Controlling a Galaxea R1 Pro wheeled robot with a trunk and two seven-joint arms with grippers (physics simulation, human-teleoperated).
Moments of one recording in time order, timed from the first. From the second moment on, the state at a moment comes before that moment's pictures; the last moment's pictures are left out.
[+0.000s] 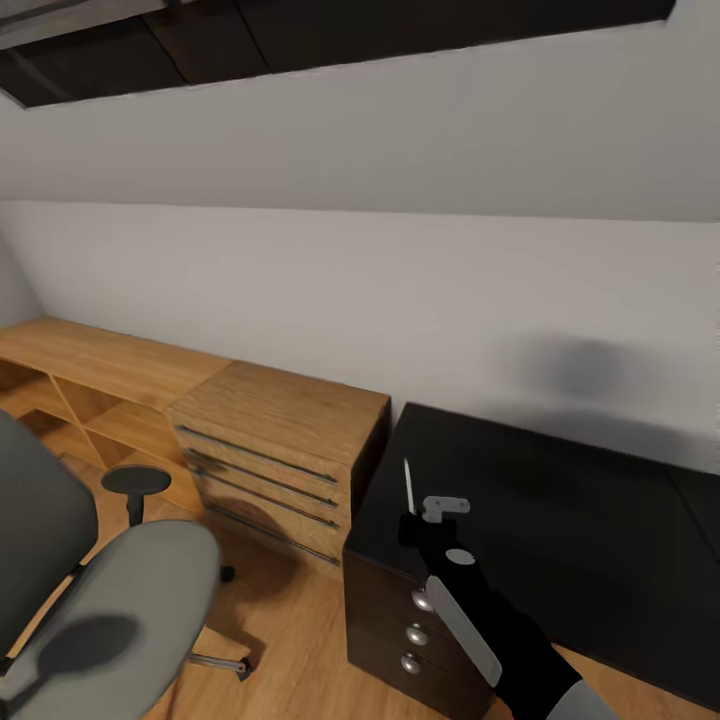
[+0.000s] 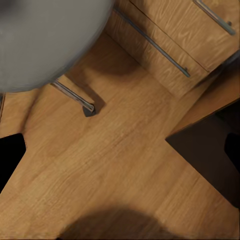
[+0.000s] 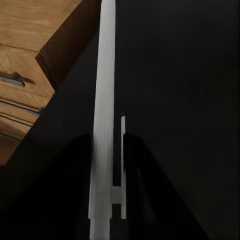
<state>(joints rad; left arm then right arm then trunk) 0.23 0.47 -0.60 -1.36 0.97 -0.30 0.44 -0.48 -0.02 0.54 -1.13 -0.53 0.30 -0.47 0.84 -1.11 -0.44</state>
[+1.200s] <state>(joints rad) 0.23 0.40 -0.60 -1.24 0.90 -0.30 0.44 -0.48 -0.26 0.48 -1.31 -1.06 0.32 -0.52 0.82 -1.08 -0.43</state>
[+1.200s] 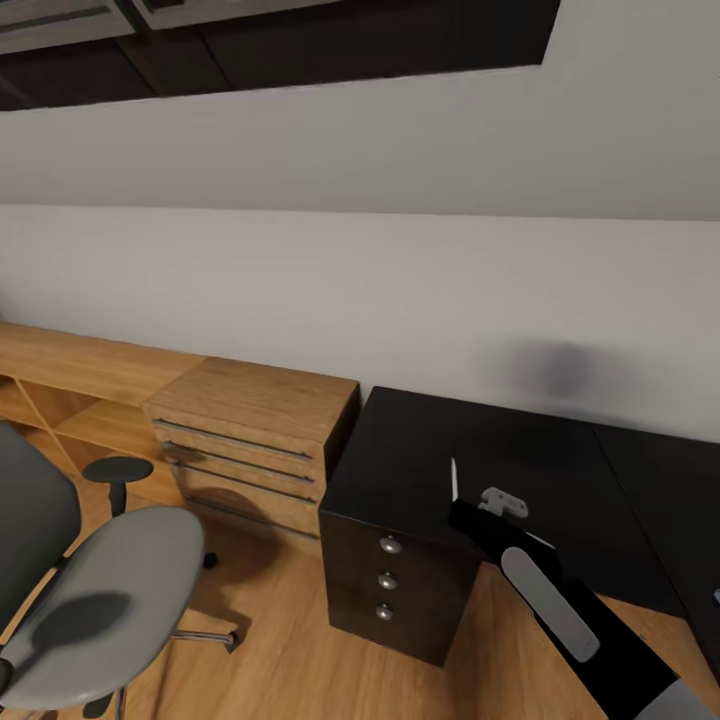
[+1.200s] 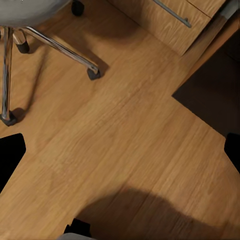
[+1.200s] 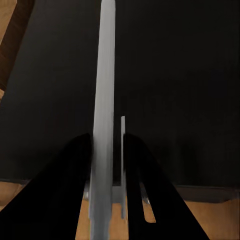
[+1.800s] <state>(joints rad) 0.23 0.40 -0.60 -1.23 0.90 -0.30 0.44 -0.48 -0.29 0.14 -1.27 -1.05 0.53 -0.55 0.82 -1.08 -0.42</state>
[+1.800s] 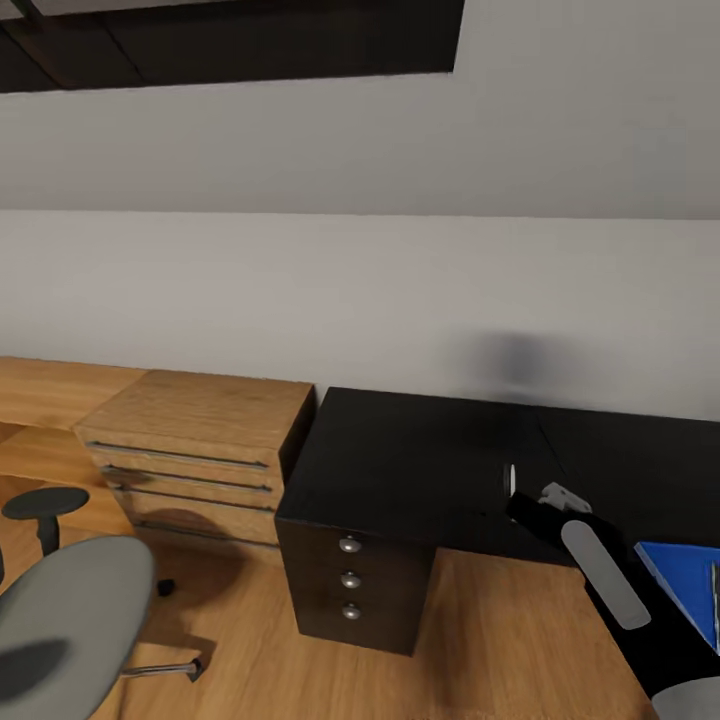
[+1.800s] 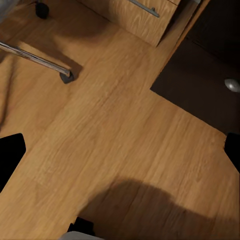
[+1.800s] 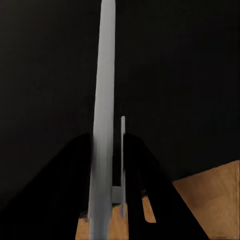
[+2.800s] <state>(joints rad) 0.23 0.40 -0.60 -1.24 0.90 -0.30 0.44 -0.48 -0.42 -0.01 -1.13 -0.71 0.55 -0.55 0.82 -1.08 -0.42</state>
